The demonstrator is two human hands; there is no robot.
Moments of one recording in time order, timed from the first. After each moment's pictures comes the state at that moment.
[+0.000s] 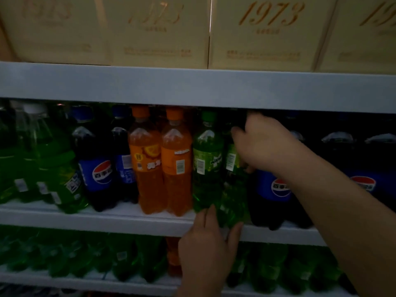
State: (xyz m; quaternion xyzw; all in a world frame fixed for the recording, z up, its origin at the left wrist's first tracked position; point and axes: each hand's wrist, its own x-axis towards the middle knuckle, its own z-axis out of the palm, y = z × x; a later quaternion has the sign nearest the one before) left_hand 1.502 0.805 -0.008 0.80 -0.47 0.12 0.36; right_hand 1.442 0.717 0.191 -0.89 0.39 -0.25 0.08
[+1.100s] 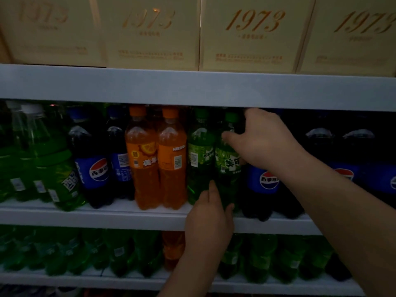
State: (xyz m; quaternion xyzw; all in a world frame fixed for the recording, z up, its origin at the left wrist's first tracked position) left_hand 1.499 0.787 0.016 0.76 -0.51 0.06 0.40; right_hand 1.425 0.716 0.188 -0.86 0.37 -0.34 0.07
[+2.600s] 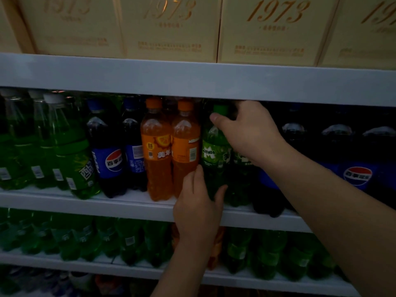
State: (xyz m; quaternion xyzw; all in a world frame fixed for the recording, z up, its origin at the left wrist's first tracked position) left_hand 1.532 0.798 0.015 0.74 -0.42 0.24 0.47; right_hand 1.470 0.721 0.176 -0.82 0.28 -0.42 0.26
